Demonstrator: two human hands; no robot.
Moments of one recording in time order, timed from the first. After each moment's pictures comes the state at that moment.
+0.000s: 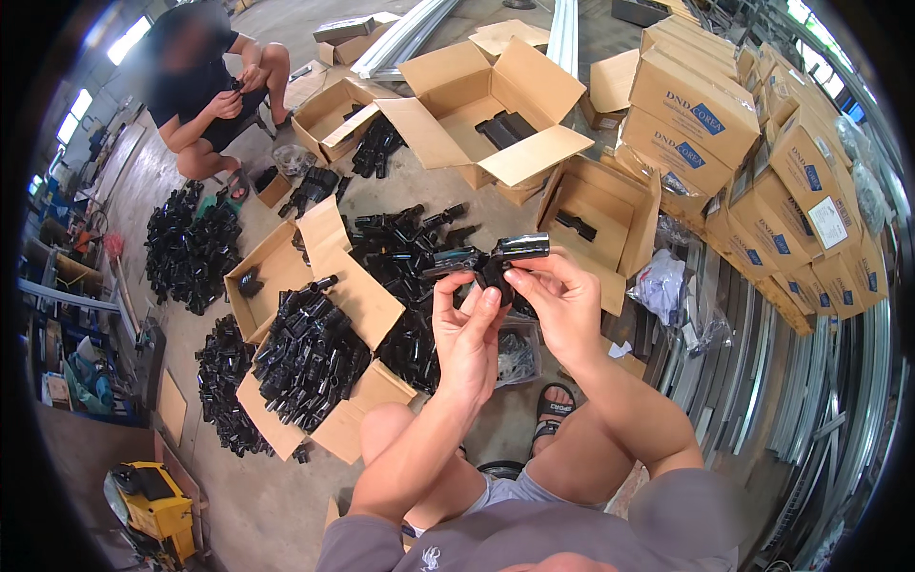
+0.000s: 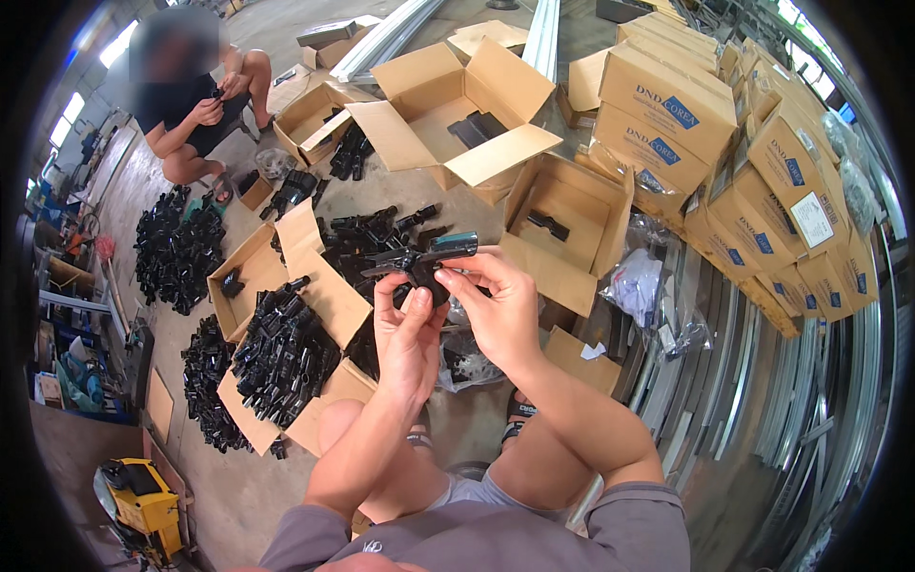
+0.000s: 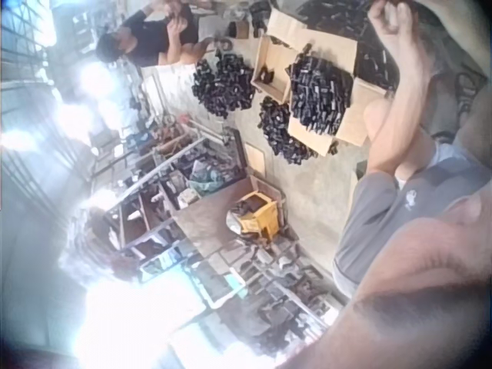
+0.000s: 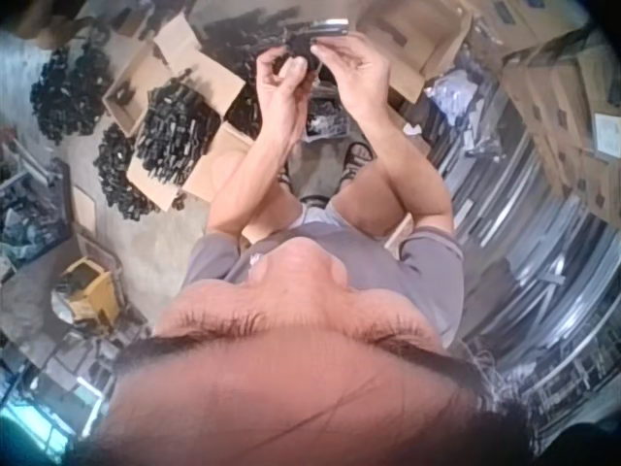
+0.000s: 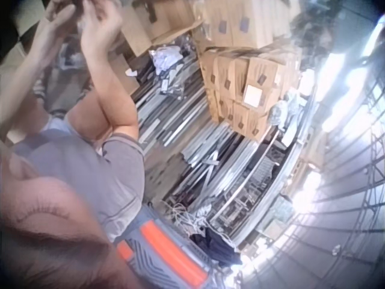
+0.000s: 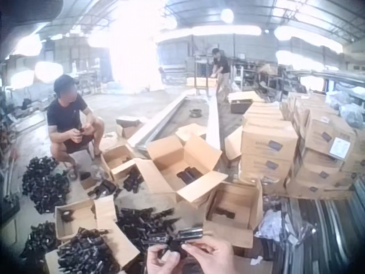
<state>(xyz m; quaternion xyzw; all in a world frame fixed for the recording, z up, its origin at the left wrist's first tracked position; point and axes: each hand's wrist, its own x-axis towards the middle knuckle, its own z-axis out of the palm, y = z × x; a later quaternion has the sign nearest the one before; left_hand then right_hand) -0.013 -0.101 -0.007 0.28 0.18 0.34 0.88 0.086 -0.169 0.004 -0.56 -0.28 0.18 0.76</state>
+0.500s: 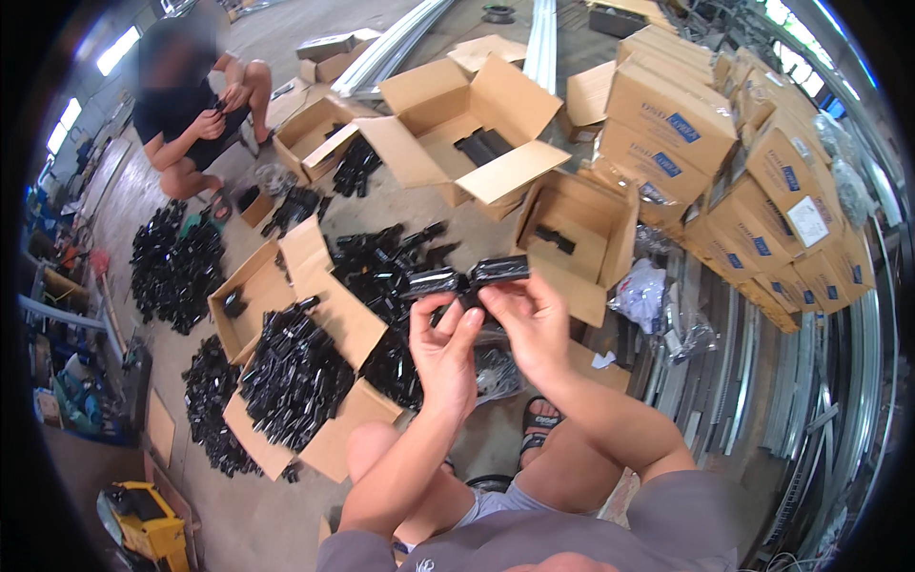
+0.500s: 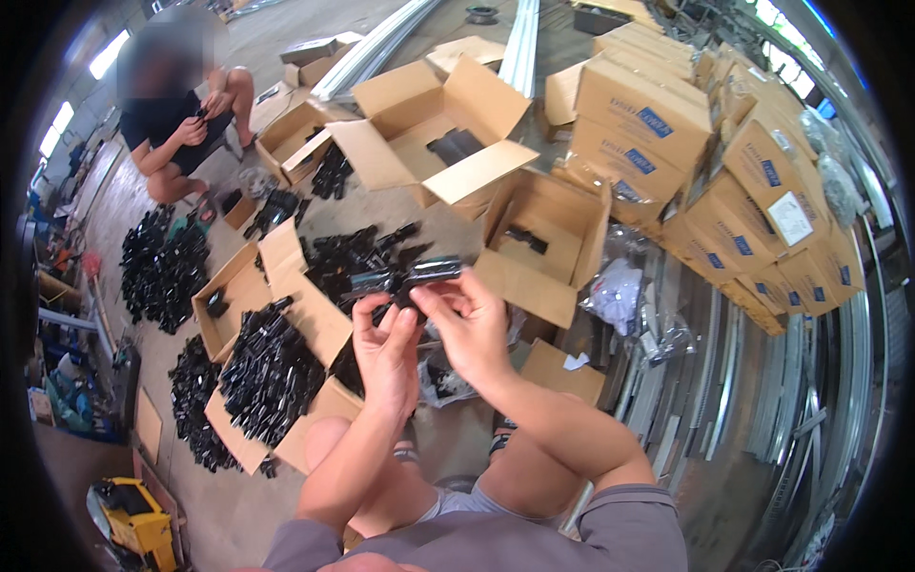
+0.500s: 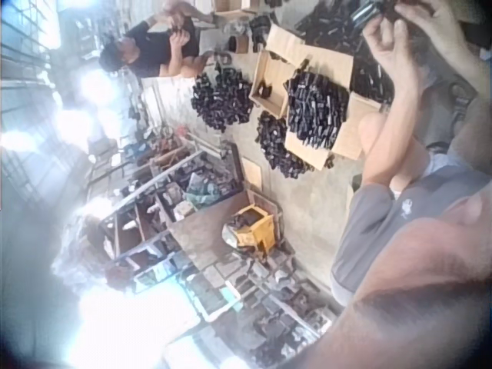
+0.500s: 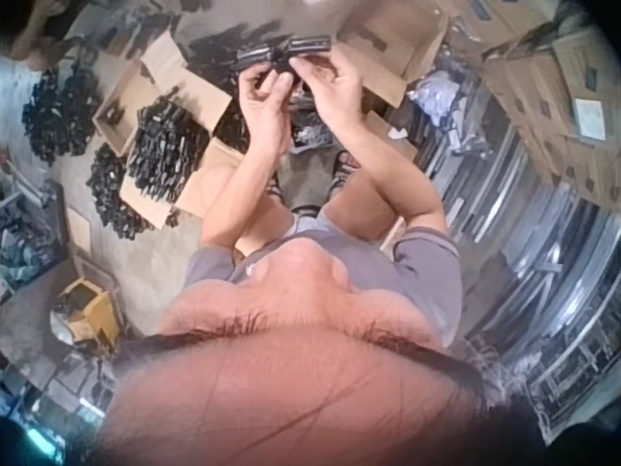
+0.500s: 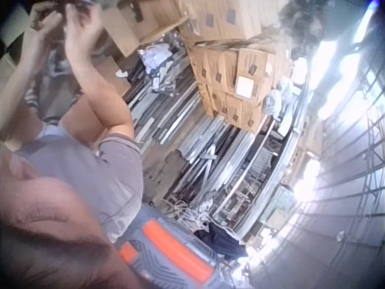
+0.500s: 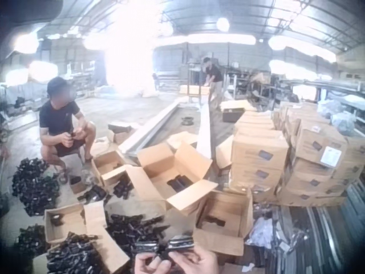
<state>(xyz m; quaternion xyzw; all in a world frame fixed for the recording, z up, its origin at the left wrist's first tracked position) -0.009 -0.103 -0.012 0.31 0.18 0.38 0.85 0.076 -0.164 0.003 -0.52 -0.23 0.21 0.80</state>
